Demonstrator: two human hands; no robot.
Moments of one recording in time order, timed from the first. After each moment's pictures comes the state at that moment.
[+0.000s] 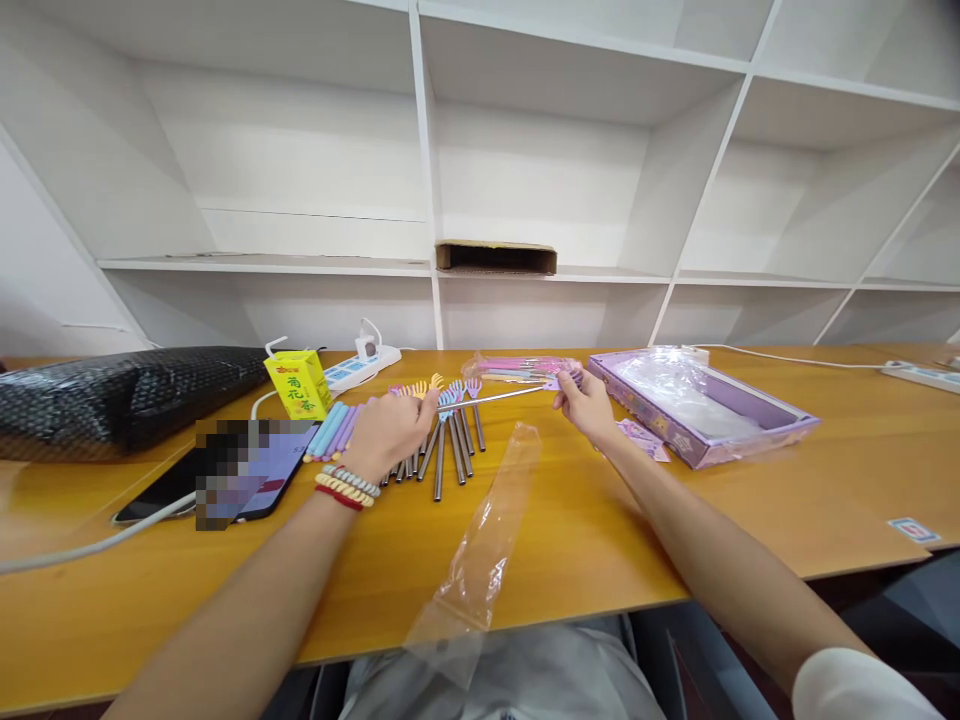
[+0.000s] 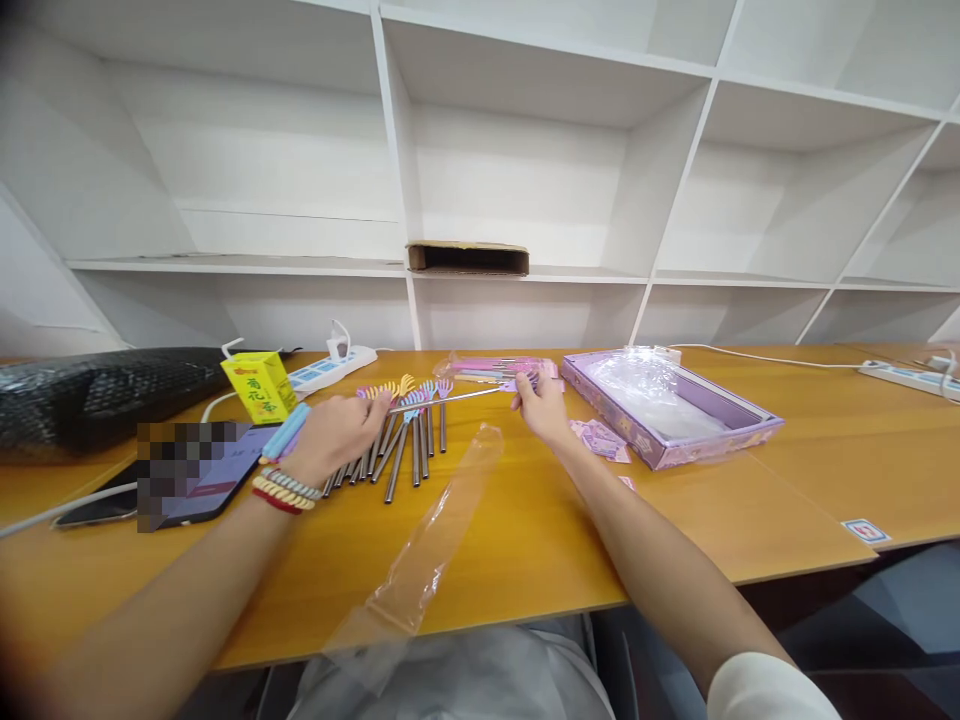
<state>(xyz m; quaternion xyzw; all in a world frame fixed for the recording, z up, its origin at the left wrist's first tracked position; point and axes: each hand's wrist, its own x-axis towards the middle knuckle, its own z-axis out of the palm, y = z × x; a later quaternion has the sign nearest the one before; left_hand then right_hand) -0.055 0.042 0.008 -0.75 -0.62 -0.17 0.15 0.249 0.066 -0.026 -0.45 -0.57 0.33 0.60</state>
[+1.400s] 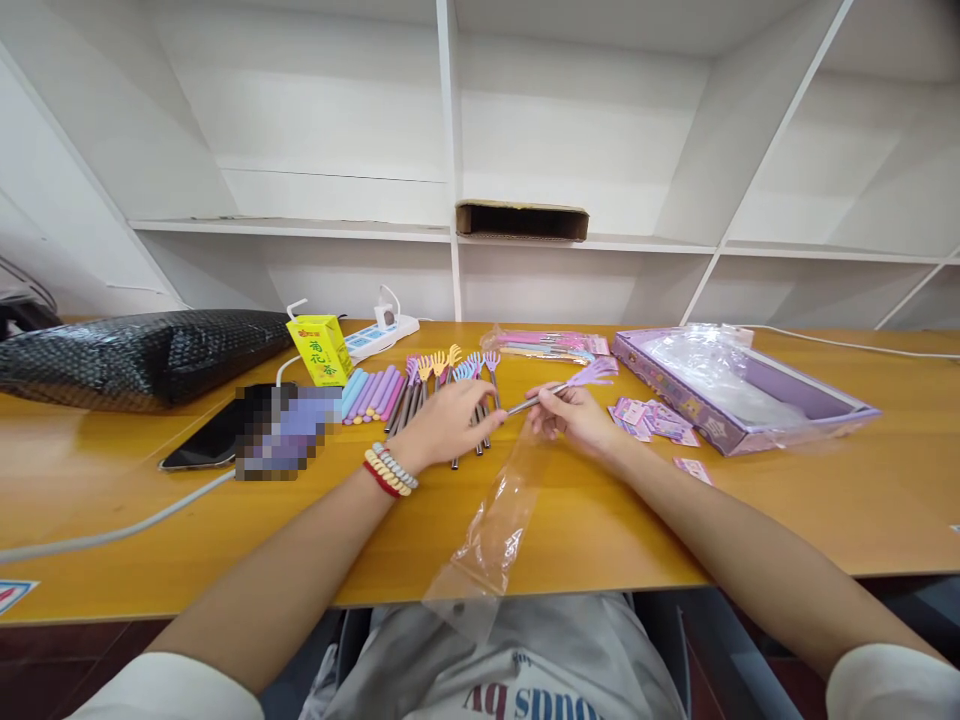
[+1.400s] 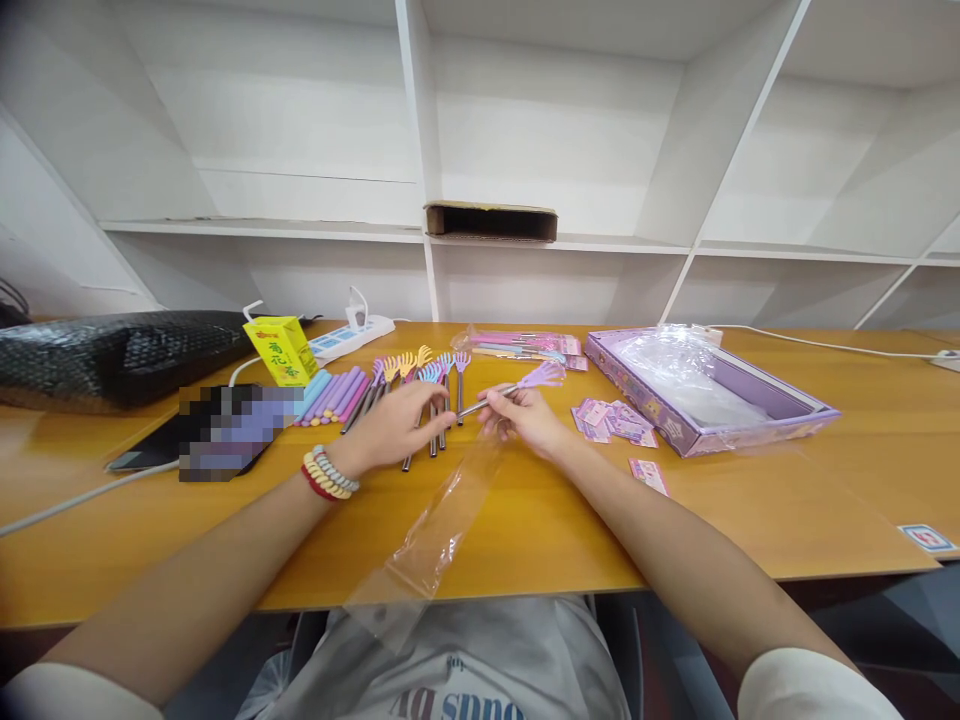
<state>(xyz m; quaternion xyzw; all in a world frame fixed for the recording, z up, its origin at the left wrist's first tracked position) -0.022 0.018 -0.012 -0.88 -0.39 -0.26 0.01 0.200 0.032 -0.048 -0.30 -0.57 0.60 0.48</state>
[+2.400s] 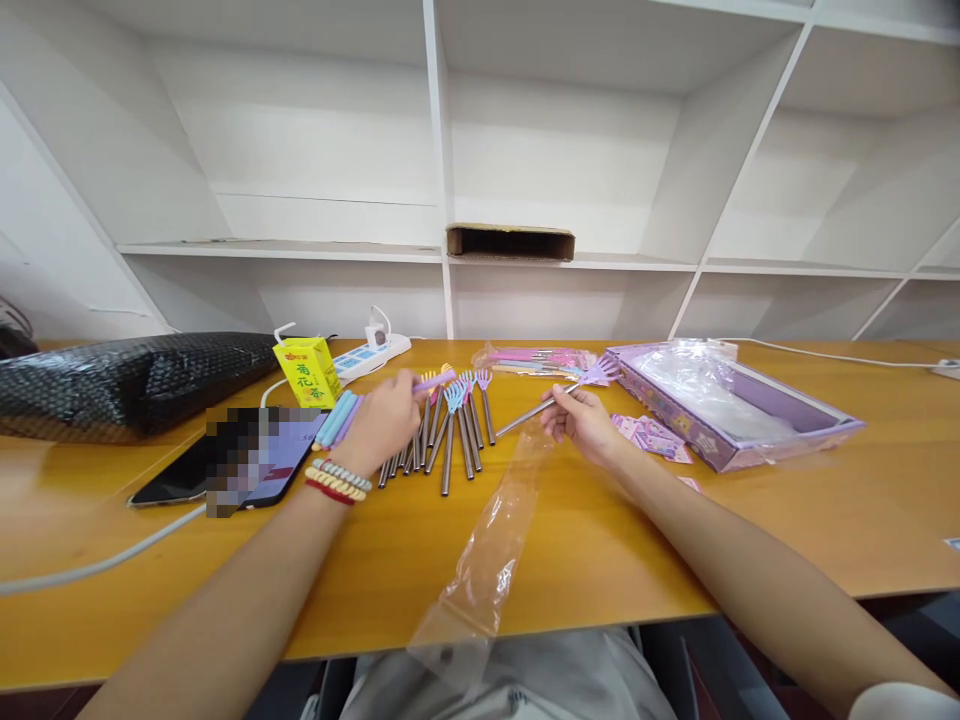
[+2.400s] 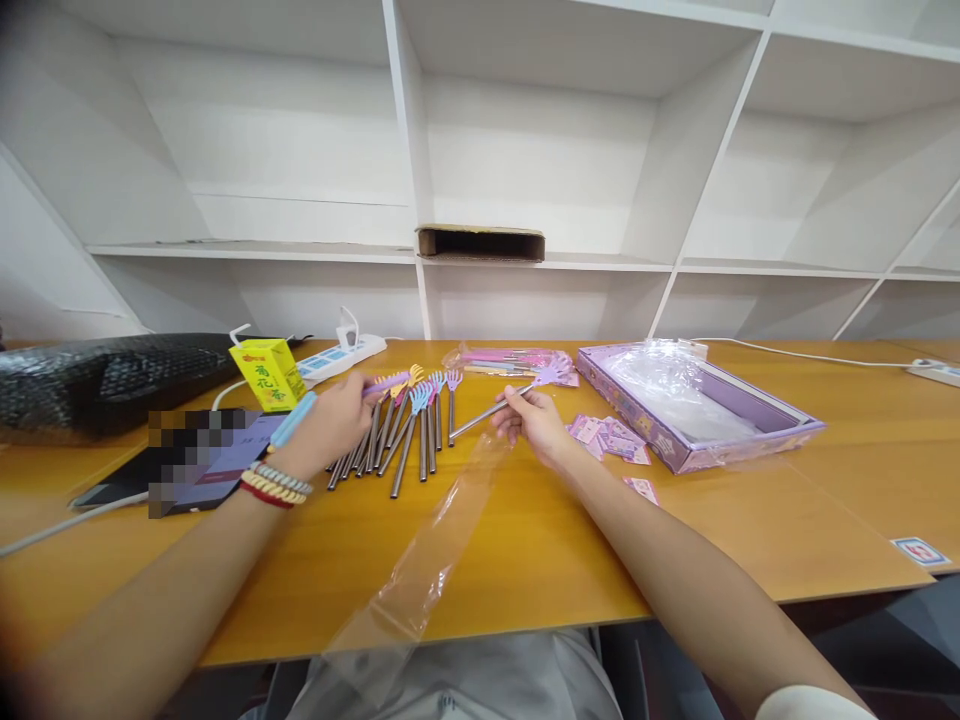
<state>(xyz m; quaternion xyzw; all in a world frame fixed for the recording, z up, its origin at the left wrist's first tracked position) -0.071 0.051 -0.010 -0.76 -0.59 -0.22 0.15 0.215 0.042 -0.038 -0.33 -0.49 0.59 0.55</state>
